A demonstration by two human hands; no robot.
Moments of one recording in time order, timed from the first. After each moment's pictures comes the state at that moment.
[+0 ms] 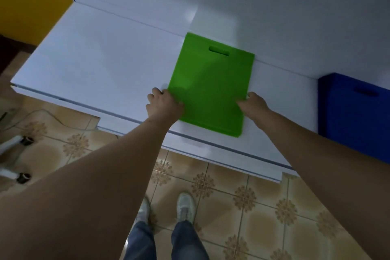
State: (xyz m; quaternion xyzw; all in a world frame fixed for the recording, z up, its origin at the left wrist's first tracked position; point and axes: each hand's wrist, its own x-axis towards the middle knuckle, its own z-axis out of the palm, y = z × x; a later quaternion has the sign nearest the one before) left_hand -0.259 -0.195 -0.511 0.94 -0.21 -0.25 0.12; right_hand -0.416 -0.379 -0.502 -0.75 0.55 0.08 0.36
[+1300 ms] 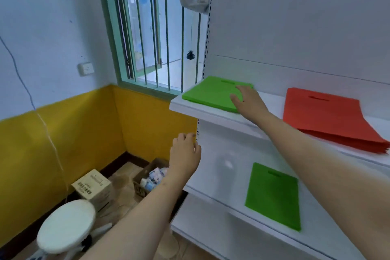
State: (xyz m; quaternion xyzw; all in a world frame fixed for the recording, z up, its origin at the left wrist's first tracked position) left_hand -0.213 0.159 -0.131 0.90 -0.28 0.07 0.33; right_hand -0.243 -0.071 -0.019 -0.94 0.18 -0.24 0.17
